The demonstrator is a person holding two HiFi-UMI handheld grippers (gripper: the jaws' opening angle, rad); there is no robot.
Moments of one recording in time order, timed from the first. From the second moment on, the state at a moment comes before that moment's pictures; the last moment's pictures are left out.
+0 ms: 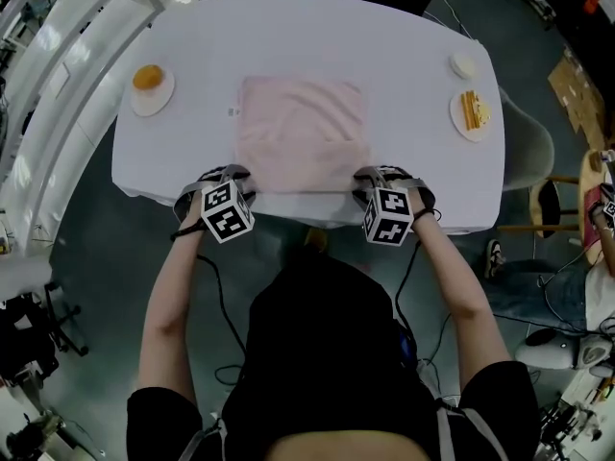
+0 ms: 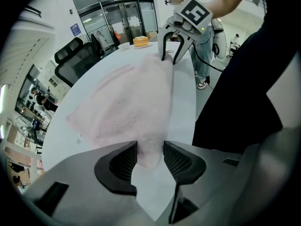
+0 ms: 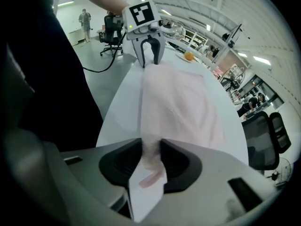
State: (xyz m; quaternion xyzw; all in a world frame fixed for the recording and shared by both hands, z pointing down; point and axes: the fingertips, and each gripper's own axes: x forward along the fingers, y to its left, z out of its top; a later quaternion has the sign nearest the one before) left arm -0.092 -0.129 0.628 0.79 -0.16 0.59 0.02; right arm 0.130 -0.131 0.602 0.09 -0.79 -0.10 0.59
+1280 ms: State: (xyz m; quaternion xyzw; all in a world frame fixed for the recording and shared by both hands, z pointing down) left arm -0.101 -0.331 0.547 0.80 -0.18 0.57 -0.04; right arm 0.129 -0.335 0.530 0.12 -0.81 -0.08 0.56
